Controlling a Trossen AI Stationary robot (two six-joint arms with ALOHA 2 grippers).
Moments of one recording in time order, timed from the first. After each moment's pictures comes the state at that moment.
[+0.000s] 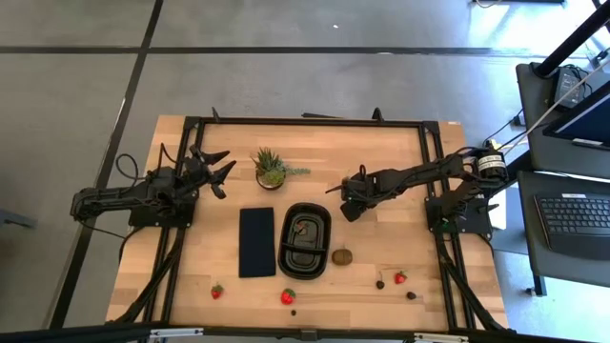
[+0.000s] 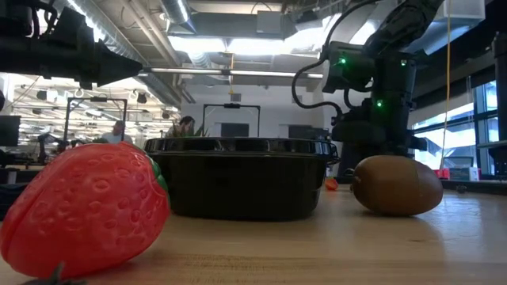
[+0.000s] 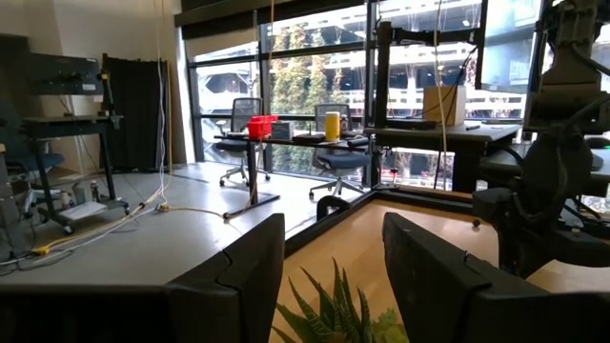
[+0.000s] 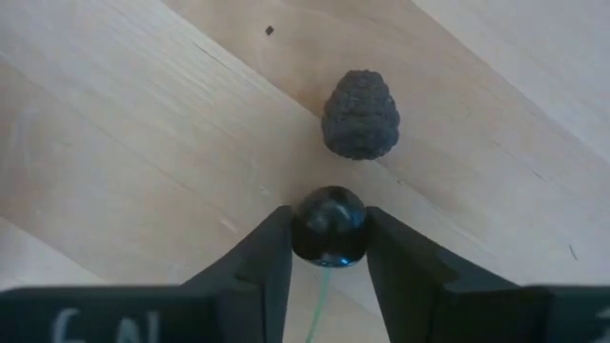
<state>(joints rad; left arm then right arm) 0.13 0.00 0.01 0.14 -0.49 0.06 -0.06 1.67 0.83 -0.60 0.14 0.89</state>
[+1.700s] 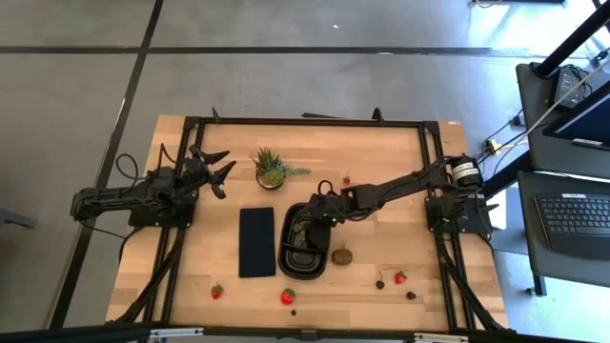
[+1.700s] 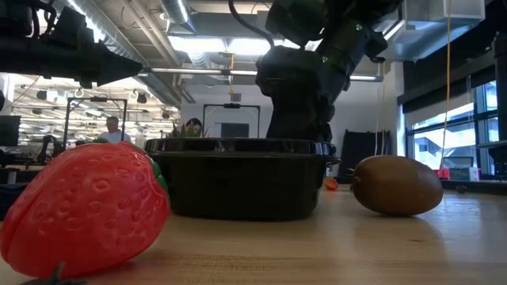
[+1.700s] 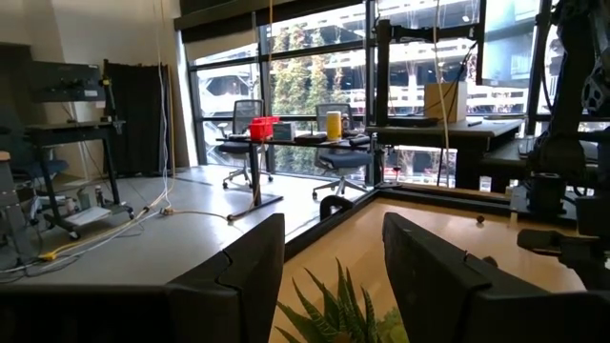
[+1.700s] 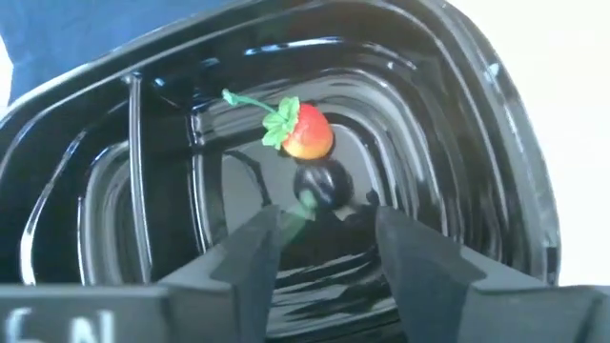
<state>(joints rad) 0.13 0.00 0.01 0.14 -0.49 0.09 0.11 1.86 1.14 -0.25 0.00 0.55</state>
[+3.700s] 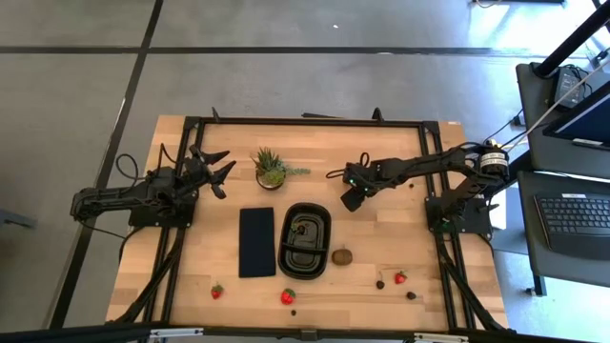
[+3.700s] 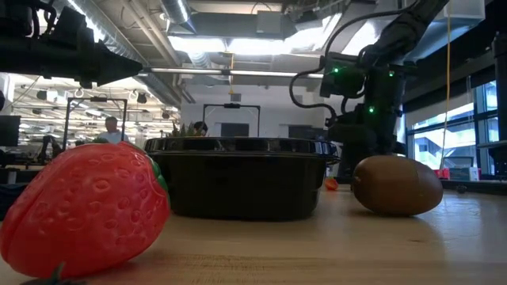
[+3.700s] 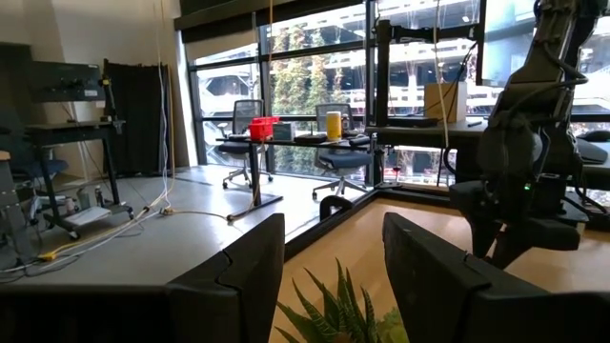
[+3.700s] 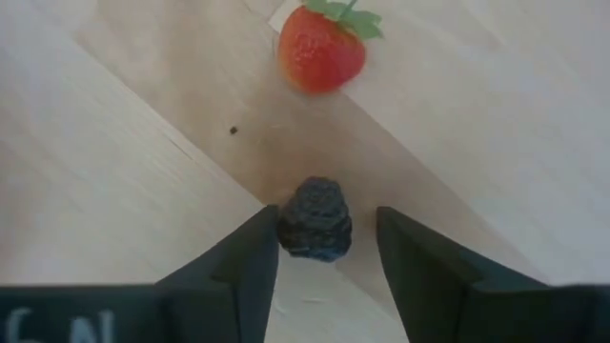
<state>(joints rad) 0.13 0.00 0.01 0.14 -0.49 0.09 -0.20 1.64 0.80 -0.48 0.10 0.65</state>
